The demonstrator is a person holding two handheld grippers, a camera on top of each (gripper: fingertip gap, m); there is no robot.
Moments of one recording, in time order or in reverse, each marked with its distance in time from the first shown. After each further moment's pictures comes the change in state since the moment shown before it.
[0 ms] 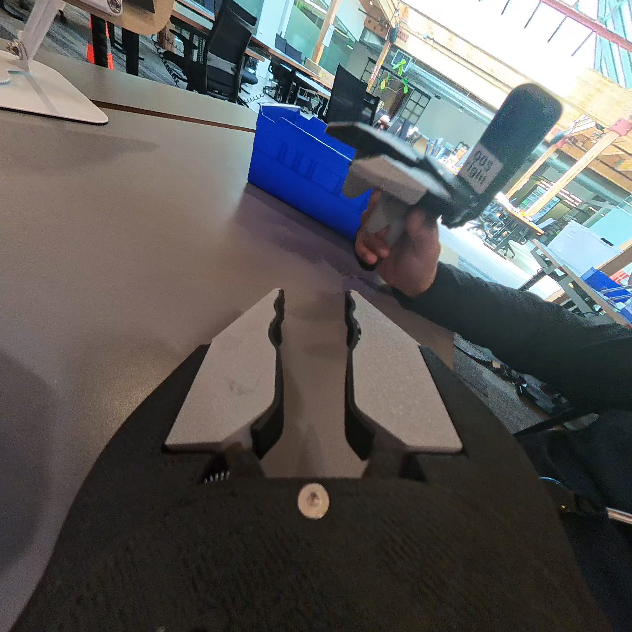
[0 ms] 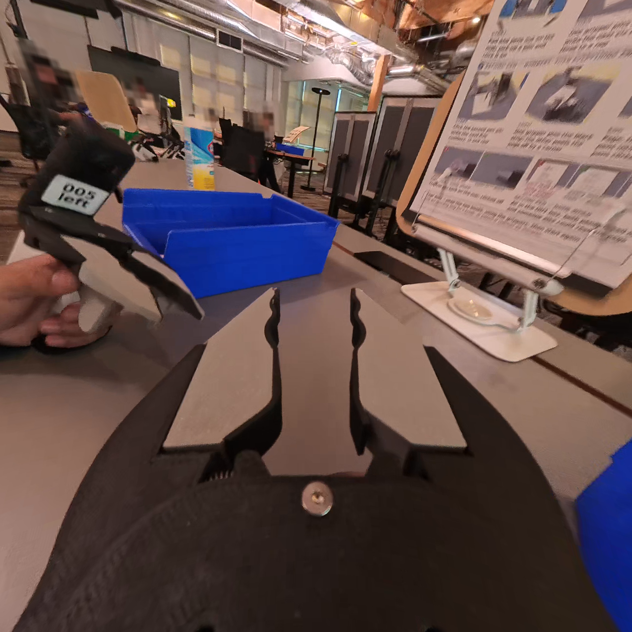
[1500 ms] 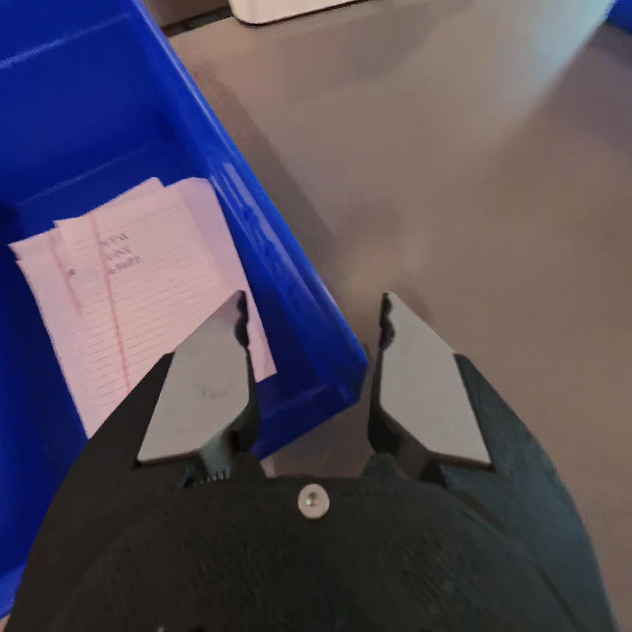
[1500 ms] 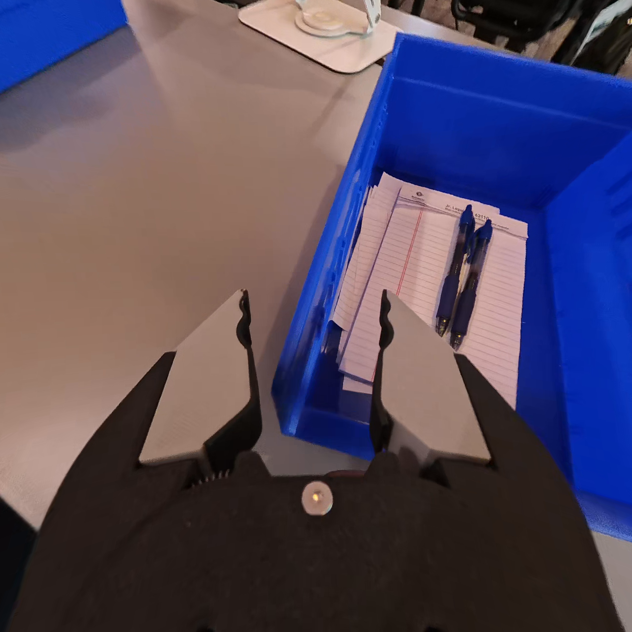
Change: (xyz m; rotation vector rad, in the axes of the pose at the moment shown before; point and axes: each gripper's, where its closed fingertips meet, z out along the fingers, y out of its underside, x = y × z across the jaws) left arm -0.132 -0.008 -0.089 -0.387 -0.797 0.164; right arm 0.087 0.088 -0.186 -0.633 0.374 0.223
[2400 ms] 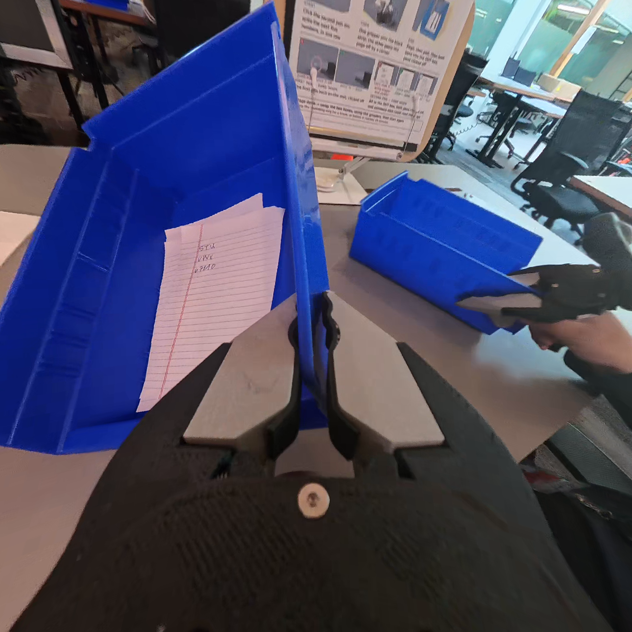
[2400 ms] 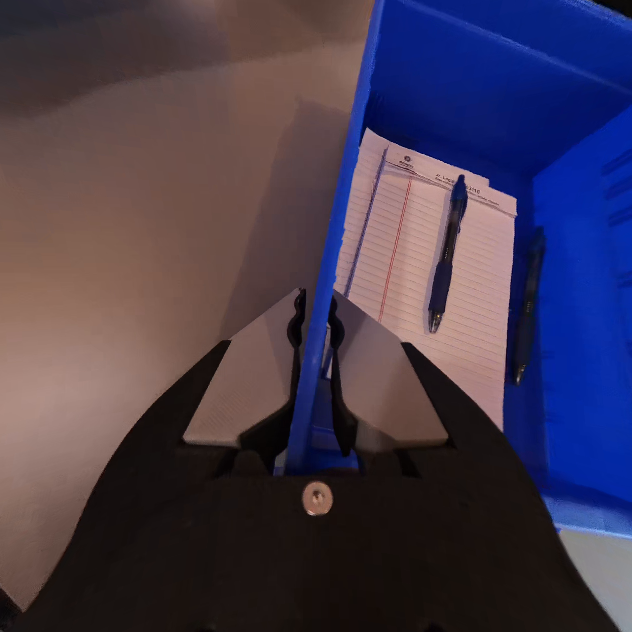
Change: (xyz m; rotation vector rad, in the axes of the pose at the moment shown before) left arm -0.076 -0.033 -0.161 0.404 0.176 -0.219; right arm -0.192 -0.061 0.117 -0.116 -0.076 -0.196
